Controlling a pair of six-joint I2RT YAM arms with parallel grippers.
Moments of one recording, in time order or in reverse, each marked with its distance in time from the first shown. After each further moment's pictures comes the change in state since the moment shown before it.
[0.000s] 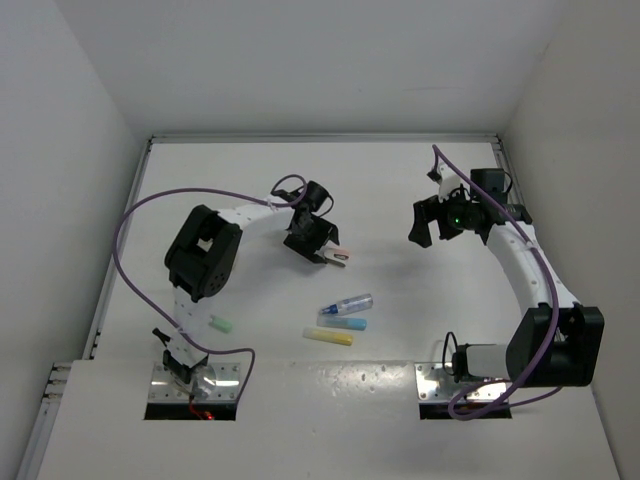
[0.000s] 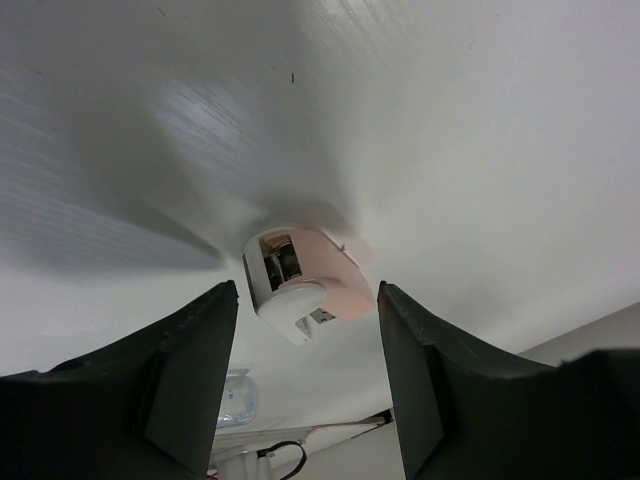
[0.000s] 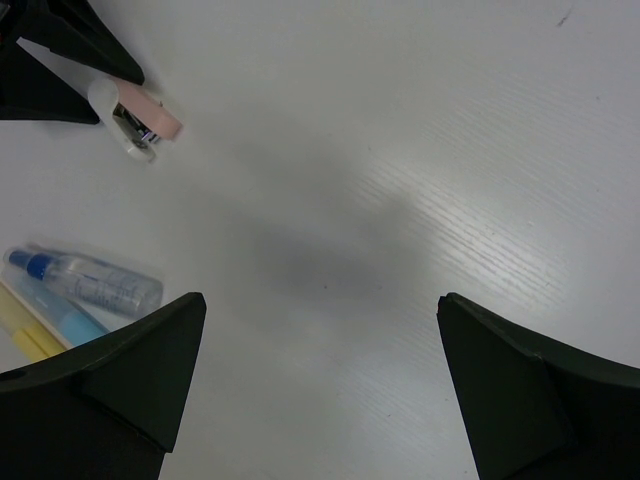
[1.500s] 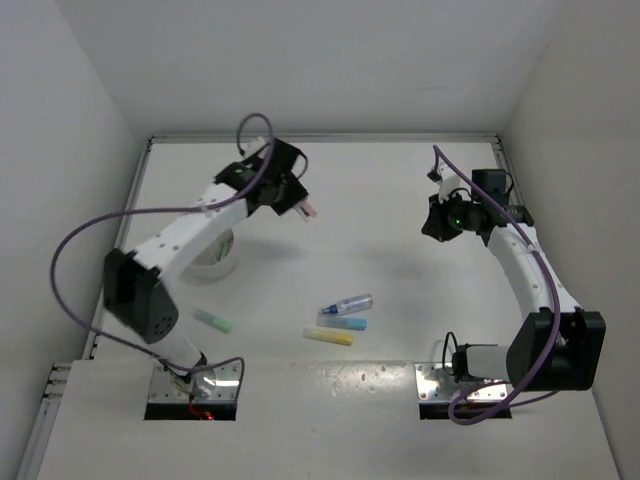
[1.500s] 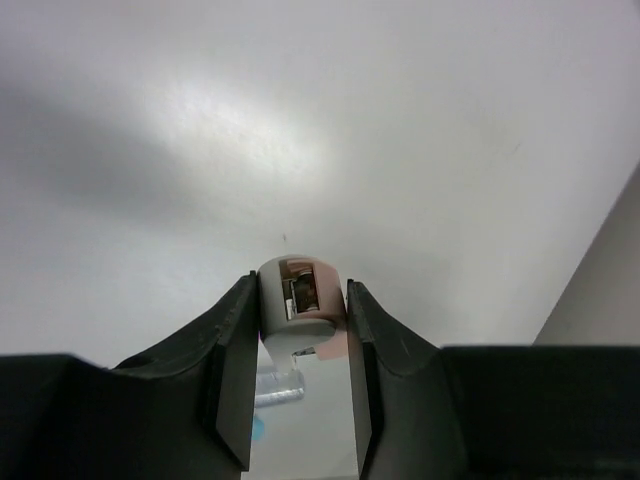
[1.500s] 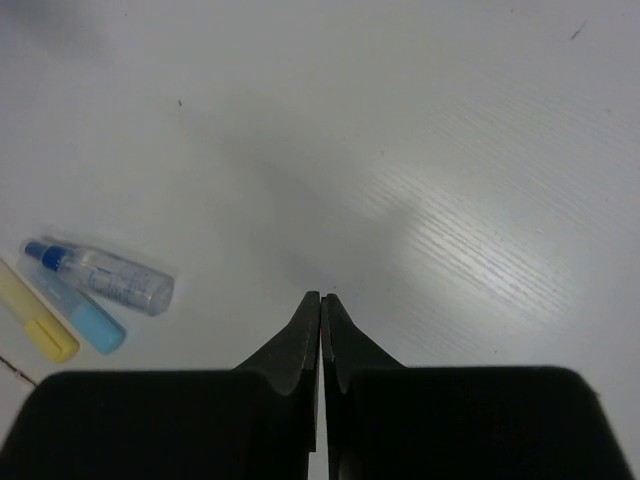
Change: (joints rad) left arm 0.008 -0.325 0.109 -0.153 -0.309 0.408; right arm 0.000 -0.019 0.000 -0.009 -0.031 -0.015
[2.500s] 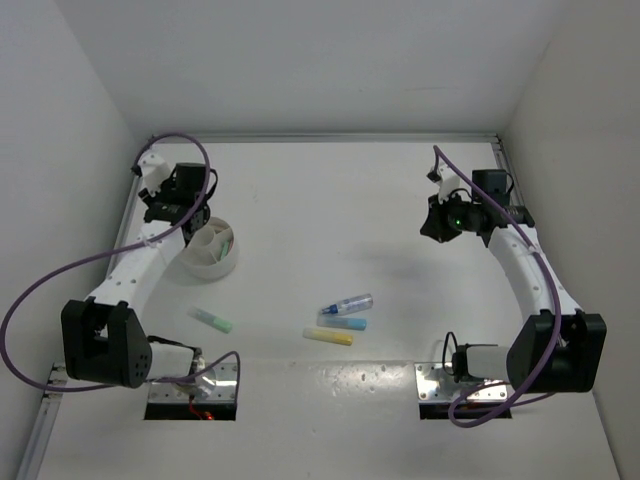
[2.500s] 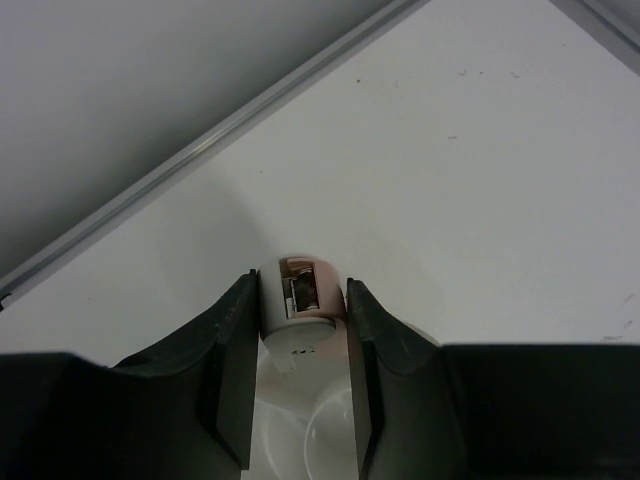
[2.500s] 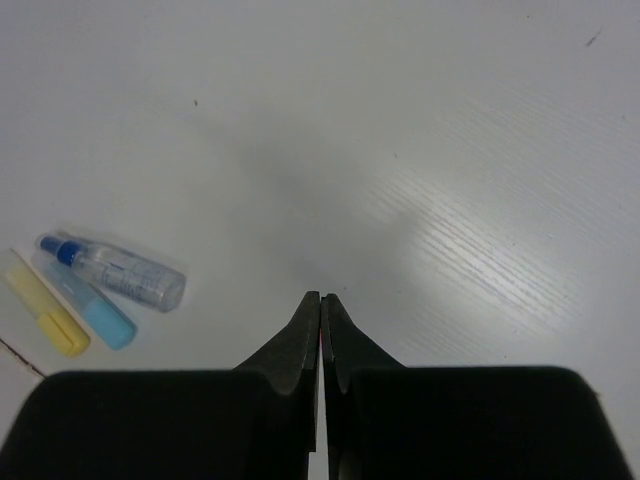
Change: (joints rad) left arm 0.469 -0.407 -0.509 0.338 -0.705 0.562; right arm 0.000 -0.010 -0.001 -0.011 -0.029 -0.003
